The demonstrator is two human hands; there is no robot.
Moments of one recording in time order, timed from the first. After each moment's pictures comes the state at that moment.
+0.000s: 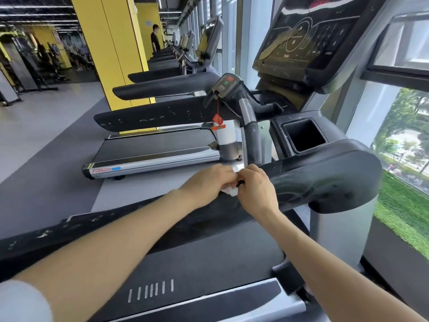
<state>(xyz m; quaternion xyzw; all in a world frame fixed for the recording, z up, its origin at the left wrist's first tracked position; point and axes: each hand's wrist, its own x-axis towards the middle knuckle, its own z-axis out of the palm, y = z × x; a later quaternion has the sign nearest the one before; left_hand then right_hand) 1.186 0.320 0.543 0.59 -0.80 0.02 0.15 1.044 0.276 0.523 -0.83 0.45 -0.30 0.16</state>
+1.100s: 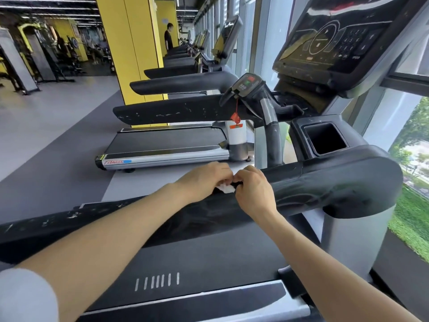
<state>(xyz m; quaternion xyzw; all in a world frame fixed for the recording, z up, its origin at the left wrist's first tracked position) 1.234 0.353 0.540 0.61 -0.78 0.00 0.15 1.082 0.306 0.523 -0.84 0.43 -0.28 0.17</state>
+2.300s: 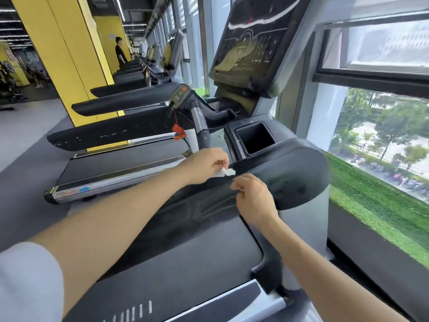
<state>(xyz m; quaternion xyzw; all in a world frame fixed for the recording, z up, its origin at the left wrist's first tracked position) 1.119 0.233 0.578 0.57 -0.80 -0.07 0.17 0.947 0.256 0.522 -0.80 0.48 -0.31 0.21</state>
